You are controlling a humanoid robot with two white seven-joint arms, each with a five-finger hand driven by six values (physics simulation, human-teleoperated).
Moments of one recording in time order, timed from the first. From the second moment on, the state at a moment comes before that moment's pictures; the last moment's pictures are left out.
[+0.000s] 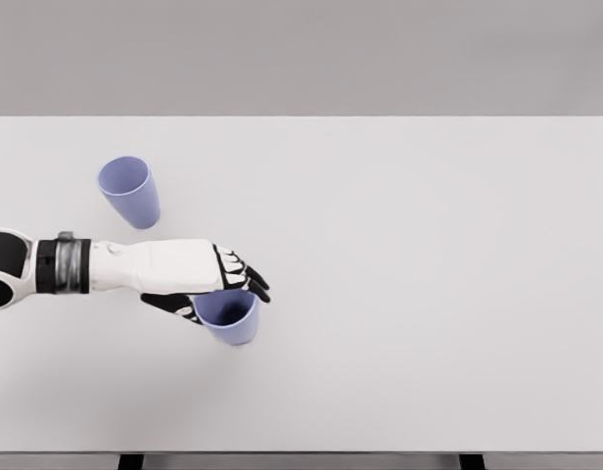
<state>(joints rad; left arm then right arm) -0.80 0.96 -1.14 -1.70 -0.16 -0.61 -0.30 -0.03 0.00 -0.07 0.15 0.07 -0.19 0.17</state>
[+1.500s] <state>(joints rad) -0.99 1.03 -1.01 -1.23 0.09 -0.61 -0.30 -0.03 0.00 -0.07 0.15 0.07 -0.19 0.17</state>
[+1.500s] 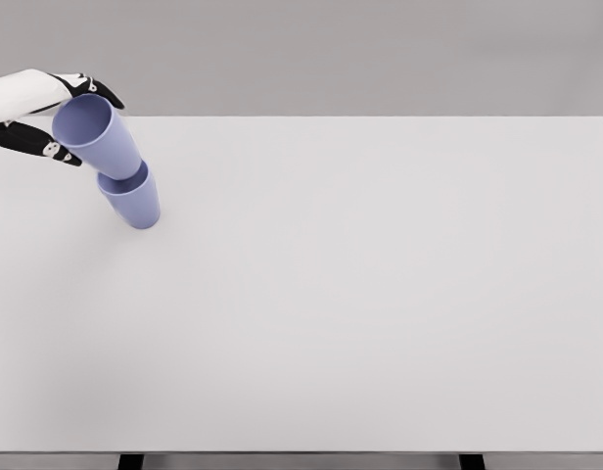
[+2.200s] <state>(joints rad) -0.99 0.98 -1.03 -1.12 0.08 -0.61 -0.30 -0.03 0.00 -0.07 0.15 0.07 -0.19 0.17</state>
